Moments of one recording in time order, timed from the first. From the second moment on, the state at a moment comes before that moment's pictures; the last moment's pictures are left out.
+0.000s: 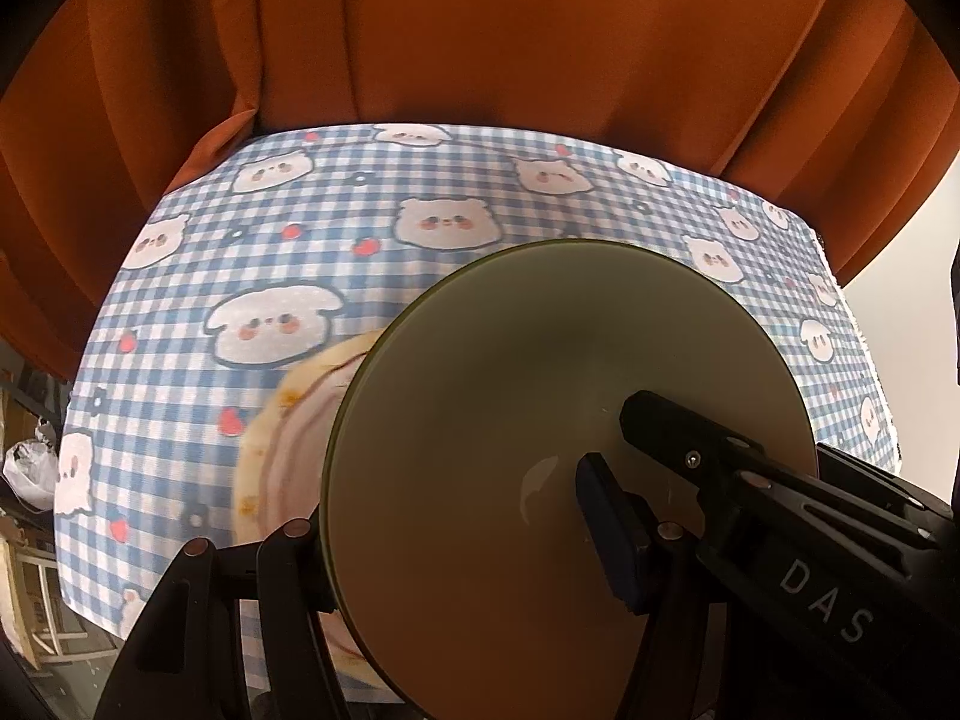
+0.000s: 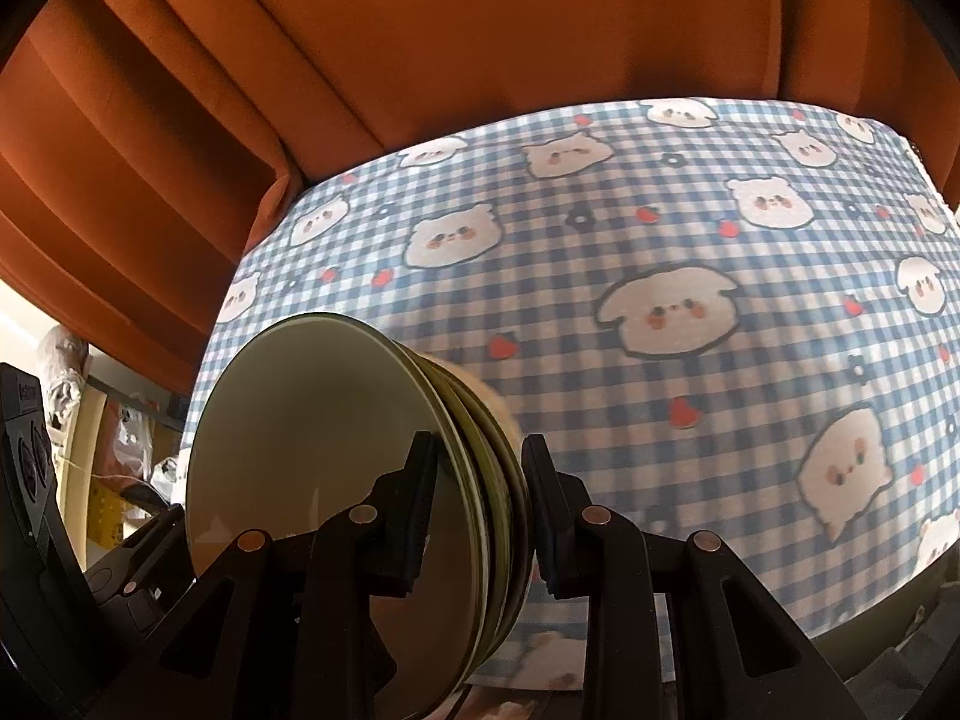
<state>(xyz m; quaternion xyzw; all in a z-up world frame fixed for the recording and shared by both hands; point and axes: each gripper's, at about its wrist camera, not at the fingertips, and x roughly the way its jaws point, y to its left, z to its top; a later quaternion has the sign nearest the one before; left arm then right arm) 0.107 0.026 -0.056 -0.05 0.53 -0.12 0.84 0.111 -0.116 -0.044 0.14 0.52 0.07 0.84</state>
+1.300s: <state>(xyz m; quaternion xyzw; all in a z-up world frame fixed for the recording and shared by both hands) 0.133 0.064 -0.091 -0.01 0.56 -0.19 0.81 0.128 -0.058 -0.080 0.15 0.57 -0.02 0.81</state>
